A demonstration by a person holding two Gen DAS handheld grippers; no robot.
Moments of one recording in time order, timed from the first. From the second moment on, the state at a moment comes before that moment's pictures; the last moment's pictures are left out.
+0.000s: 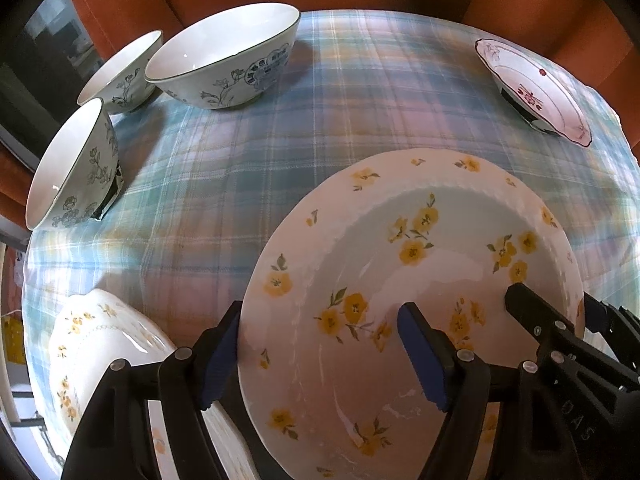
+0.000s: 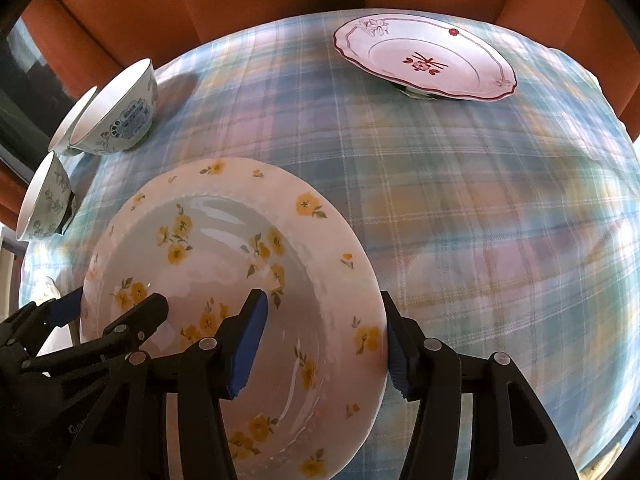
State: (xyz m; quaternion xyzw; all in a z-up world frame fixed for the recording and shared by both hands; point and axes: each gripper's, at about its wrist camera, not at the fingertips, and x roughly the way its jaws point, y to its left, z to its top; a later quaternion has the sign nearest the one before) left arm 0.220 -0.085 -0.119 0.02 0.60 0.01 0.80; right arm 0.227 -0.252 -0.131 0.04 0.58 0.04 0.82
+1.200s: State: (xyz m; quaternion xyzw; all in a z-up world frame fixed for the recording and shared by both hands) left arm 0.157 -0.019 -0.048 -0.02 0.55 -0.06 0.83; right arm 0.158 -0.192 -0.047 0.00 0.52 -0.02 0.85
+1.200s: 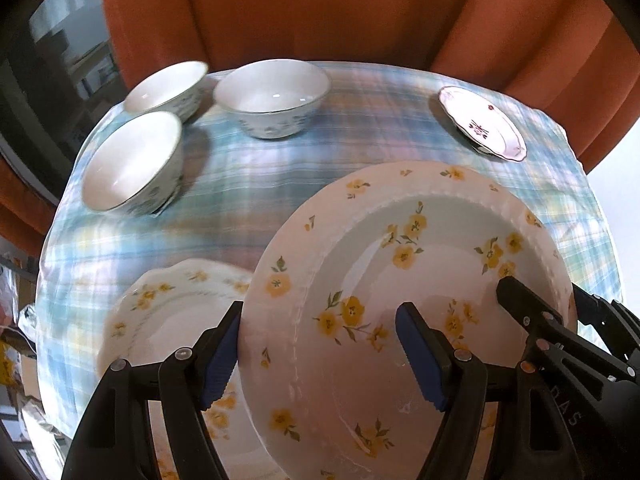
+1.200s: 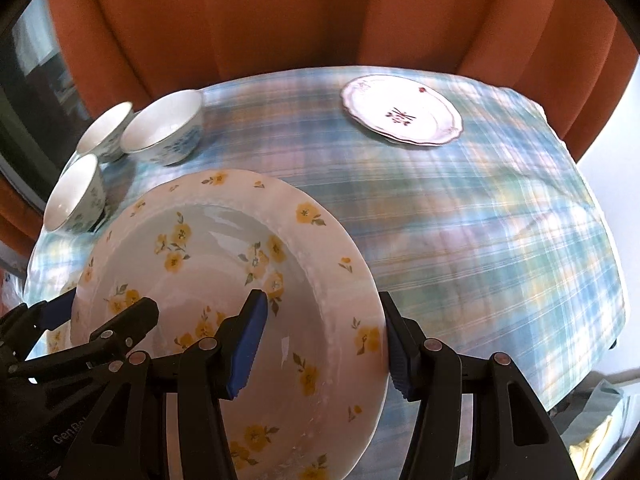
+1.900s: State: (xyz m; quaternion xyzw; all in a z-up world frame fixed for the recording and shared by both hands) left arm 0.124 0.092 -0.058 -0.07 0.56 -0.04 0.83; right arm 0.134 -0.073 -0.049 -0.04 0.53 0.00 0.85
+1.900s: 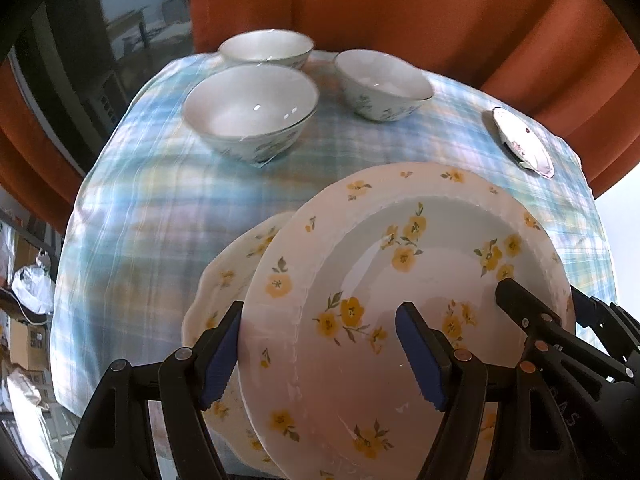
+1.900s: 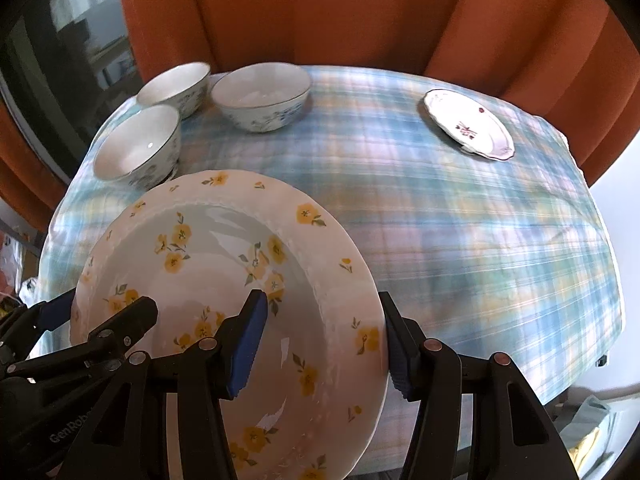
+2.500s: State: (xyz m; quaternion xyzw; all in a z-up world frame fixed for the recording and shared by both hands) left arm 0.119 0.119 -0.097 -0.08 0.59 -0.04 0.80; right arm 0.137 -0.034 -0.084 -0.08 0.58 0.01 0.81
